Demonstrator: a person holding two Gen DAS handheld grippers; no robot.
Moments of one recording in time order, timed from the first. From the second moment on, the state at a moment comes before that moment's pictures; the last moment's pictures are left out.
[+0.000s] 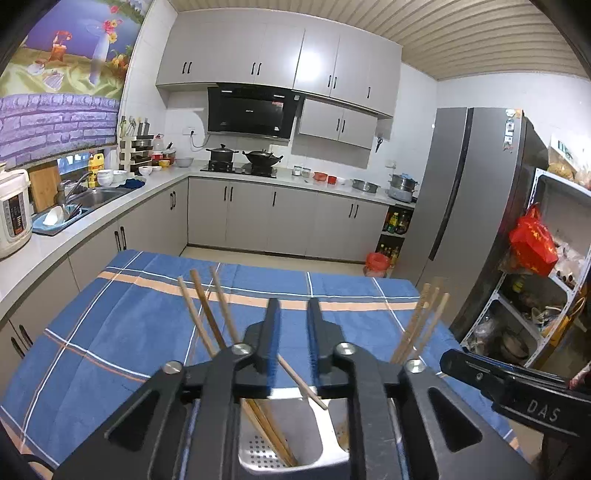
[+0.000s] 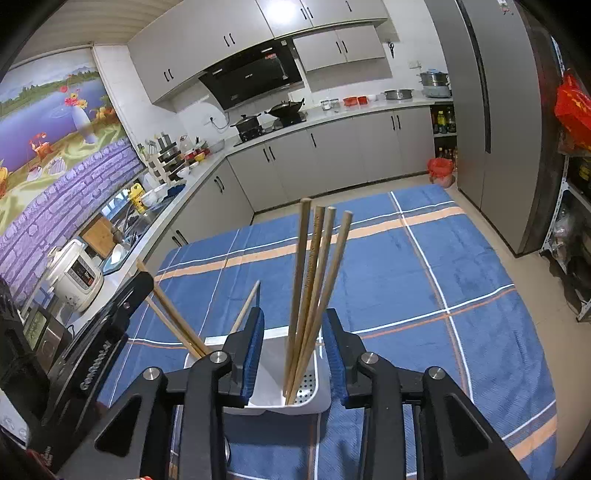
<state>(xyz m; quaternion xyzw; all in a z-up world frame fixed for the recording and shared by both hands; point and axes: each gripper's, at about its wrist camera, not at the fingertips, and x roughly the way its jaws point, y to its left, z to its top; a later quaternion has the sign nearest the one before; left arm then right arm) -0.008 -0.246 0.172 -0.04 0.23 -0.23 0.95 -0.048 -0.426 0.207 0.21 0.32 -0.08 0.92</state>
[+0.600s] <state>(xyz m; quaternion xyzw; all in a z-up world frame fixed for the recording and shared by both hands) -0.121 -0.133 0.183 -0.04 0.25 -0.17 0.95 -0.239 -0.478 0.158 0.26 0.36 -0.19 0.88</state>
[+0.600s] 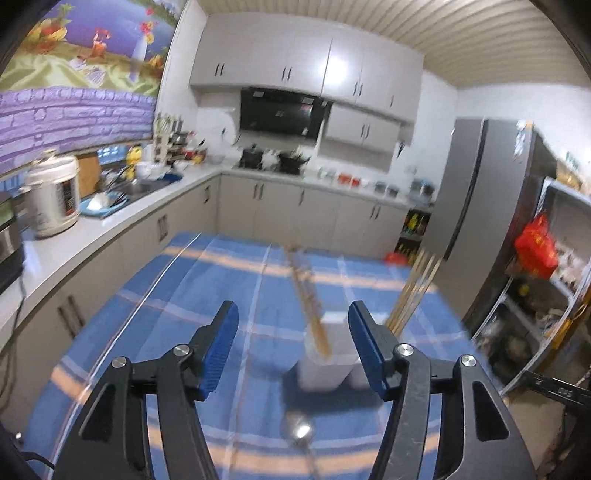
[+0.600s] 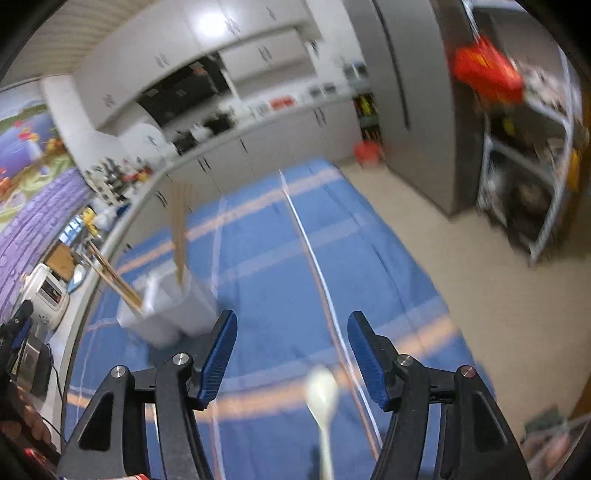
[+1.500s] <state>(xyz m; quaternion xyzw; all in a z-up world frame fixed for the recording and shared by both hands) -0.078 -0.210 0.026 0.03 0.53 -0.22 0.82 -0.204 -0.441 0.059 0.15 0.53 -0.18 0.81</state>
